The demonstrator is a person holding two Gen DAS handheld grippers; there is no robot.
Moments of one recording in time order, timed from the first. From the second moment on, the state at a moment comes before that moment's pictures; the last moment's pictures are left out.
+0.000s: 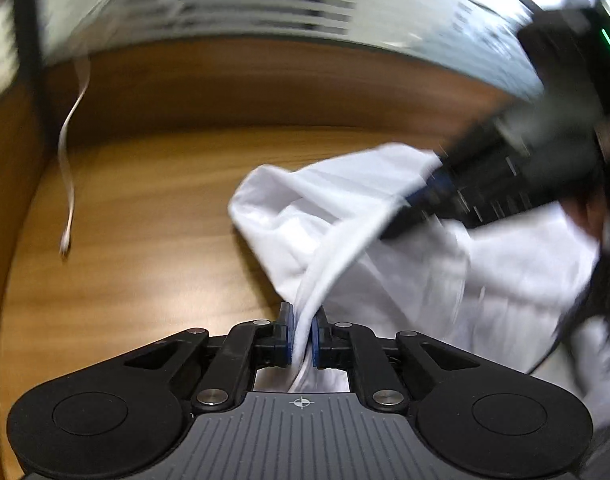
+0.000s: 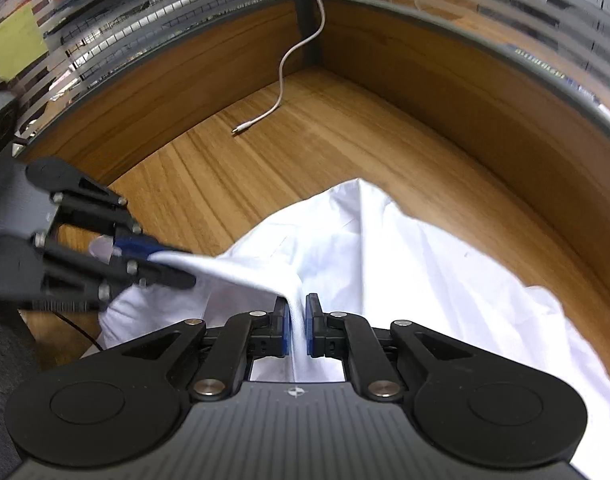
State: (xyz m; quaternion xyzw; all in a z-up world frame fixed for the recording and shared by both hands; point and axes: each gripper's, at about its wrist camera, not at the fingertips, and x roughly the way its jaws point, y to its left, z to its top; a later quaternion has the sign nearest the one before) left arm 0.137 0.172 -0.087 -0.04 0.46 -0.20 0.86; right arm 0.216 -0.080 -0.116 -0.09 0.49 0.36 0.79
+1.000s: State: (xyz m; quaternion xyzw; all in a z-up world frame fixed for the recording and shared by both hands) left arm 0.182 0.222 -0.125 -0.23 0.53 -0.22 0.78; right arm 0.217 -0.020 -0.167 0.04 0.53 0.44 0.73
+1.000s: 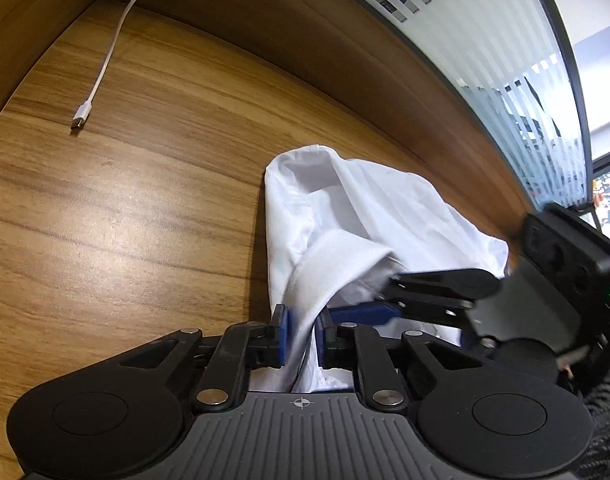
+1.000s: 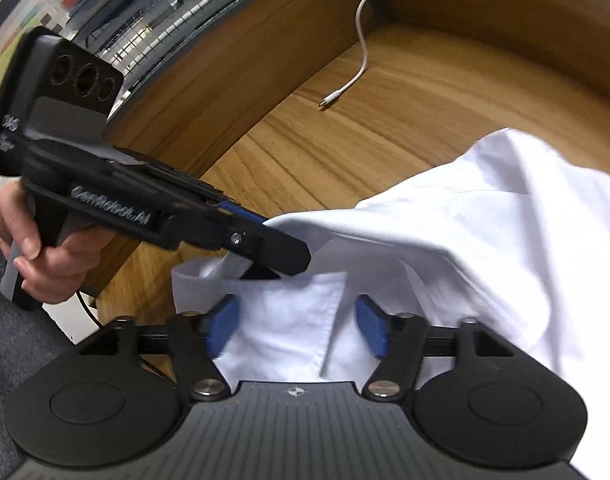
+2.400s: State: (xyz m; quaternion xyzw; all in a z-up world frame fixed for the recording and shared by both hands) left arm 0.213 0.211 -0.130 -0.25 0.61 0.02 0.75; right arm -0.074 -0.023 -0.117 -0.24 0.34 0.23 0.88
